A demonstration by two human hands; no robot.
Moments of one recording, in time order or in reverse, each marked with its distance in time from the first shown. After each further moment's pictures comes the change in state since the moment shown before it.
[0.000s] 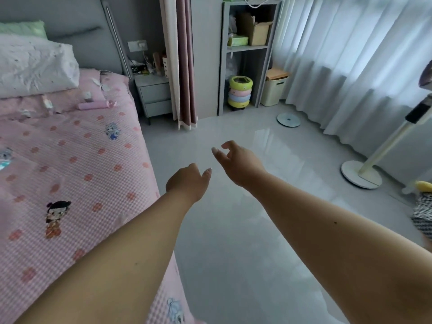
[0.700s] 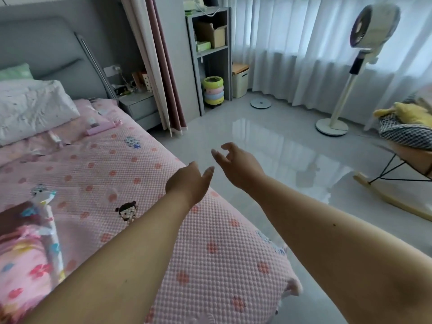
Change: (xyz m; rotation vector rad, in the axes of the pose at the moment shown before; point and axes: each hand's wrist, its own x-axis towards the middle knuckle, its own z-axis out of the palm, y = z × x) left_hand -0.146 -0.289 -0.113 0.107 -0.029 0.369; right_hand -0.188 -0.261 0.174 0.129 0.252 0.220
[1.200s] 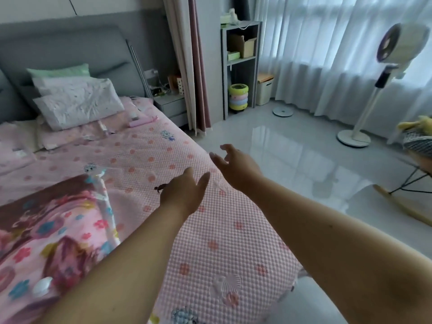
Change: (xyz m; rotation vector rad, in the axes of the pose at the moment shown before) left_hand -0.153 -0.109 -0.040 -0.108 0.079 -0.093; right_hand -0.116 -0.103 0.049 -0.050 -0.038 -0.159
